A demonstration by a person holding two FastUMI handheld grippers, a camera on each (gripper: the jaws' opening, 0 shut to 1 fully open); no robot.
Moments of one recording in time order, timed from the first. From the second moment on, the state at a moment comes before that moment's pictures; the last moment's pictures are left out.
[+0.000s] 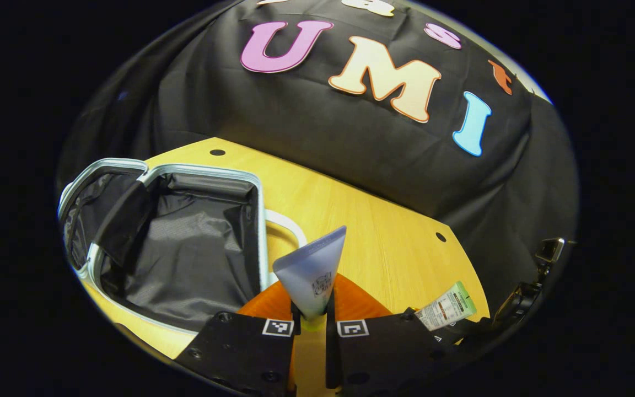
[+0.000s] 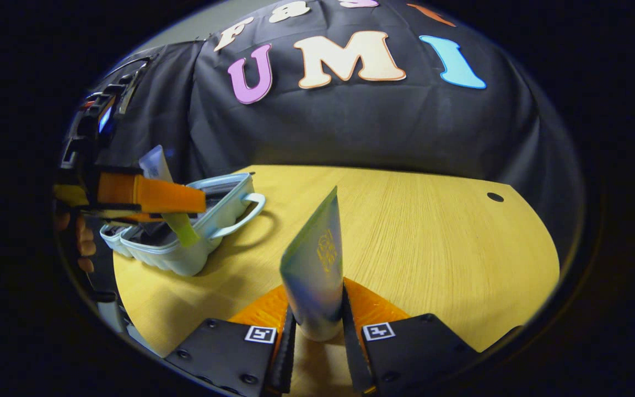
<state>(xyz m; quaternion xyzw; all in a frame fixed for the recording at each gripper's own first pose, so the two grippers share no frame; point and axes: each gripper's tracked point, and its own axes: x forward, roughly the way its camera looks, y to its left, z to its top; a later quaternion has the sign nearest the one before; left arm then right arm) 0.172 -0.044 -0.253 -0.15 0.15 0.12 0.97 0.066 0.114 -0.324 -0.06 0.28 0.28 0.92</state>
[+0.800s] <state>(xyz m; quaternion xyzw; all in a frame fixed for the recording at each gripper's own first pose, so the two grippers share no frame) 0.110 0.086 -0.297 -0.17 0.42 0.08 0.89 0.012 0.301 -0.231 -0.06 0.33 0.36 0.87</state>
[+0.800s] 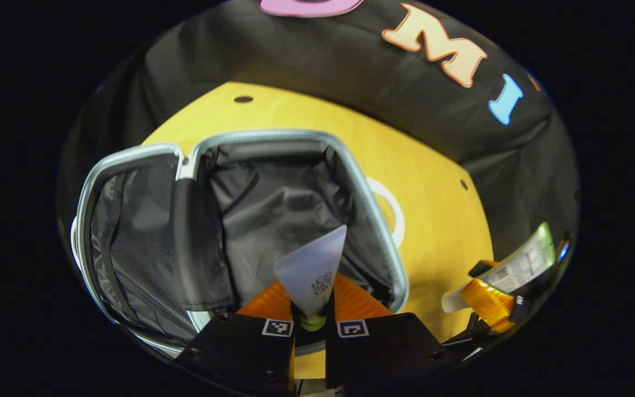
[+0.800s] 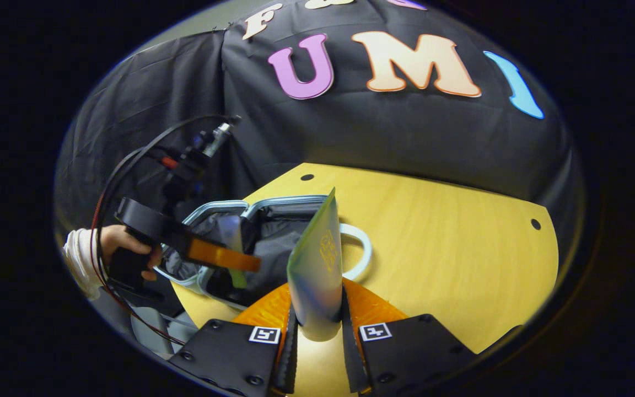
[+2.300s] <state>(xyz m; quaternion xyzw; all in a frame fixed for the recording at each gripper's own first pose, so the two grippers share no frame) 0.055 0.155 -0.225 -0.28 0.38 0.14 0.87 0.003 0.358 -0.304 -0.09 0.50 0.26 0.82</state>
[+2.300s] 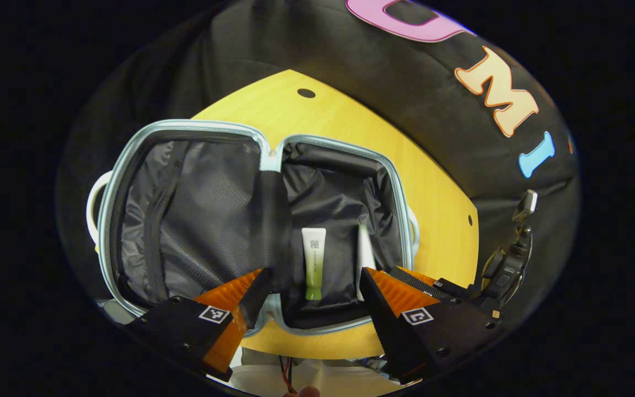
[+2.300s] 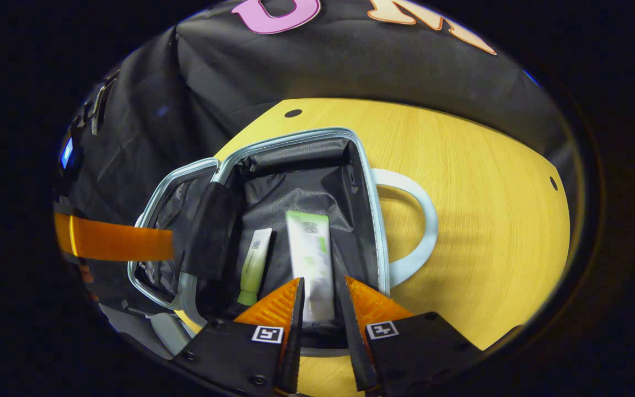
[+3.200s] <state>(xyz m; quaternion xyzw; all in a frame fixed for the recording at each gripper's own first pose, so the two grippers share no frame) -0.083 0.412 -0.223 -0.30 0.31 0.37 0.83 0.008 0.252 -0.184 0.04 0.30 0.16 0.94</state>
